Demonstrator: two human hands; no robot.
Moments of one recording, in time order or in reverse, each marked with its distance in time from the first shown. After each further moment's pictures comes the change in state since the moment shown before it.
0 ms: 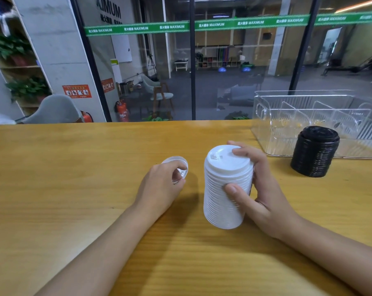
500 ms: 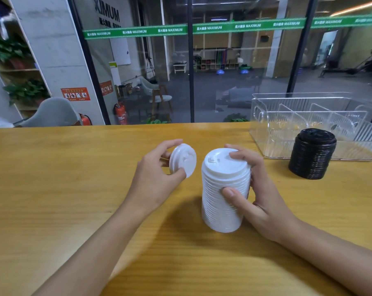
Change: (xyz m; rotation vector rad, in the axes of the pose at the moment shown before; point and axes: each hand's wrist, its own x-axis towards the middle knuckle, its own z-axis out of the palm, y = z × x) left_hand -0.007 0.034 -0.035 -0.404 0.102 -0.003; right_hand 0.000 0.001 -0.002 -0.009 0.000 -0.003
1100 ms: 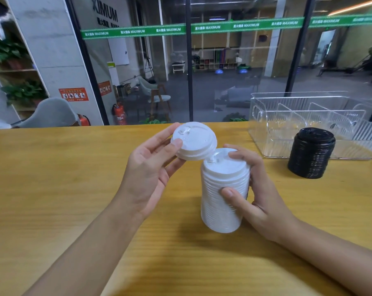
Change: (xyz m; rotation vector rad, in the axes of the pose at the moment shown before) left_hand -0.002 0.030 -0.006 -0.947 -0.094 -0.173; right_hand 0.000 0.002 0.000 -0.009 0.005 -0.015
